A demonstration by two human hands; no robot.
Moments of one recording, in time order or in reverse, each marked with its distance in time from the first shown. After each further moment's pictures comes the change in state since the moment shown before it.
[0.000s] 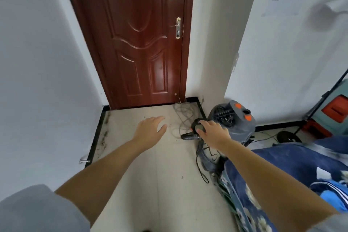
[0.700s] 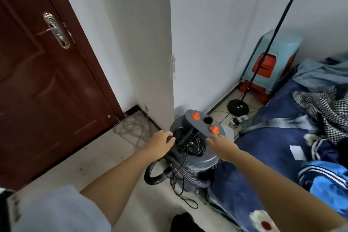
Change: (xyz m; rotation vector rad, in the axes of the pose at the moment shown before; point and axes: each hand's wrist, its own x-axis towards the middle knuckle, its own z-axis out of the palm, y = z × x) left_hand 0.442 0.103 0.140 0.000 -0.559 0.368; right_hand 0.260 0.227 -0.010 0.357 -0.075 0.688
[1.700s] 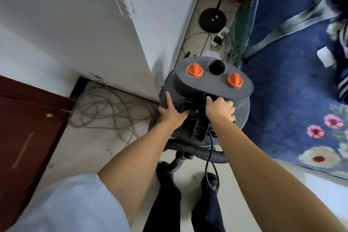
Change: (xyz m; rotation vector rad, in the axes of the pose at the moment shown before) left_hand 0.290 -0.089 0.140 -0.228 -0.508 -0.250; right_hand 0.244 -0.043 0.129 0.597 0.152 0.974
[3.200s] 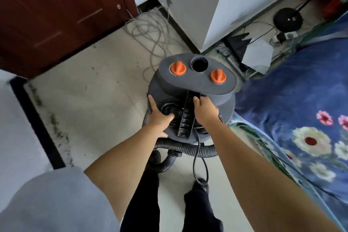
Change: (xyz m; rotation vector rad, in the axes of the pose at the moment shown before) left_hand -0.264 -0.245 0.219 -0.874 0.350 -0.397; right_hand -0.189 0.259 0.078 -0.357 -0.307 -0.816
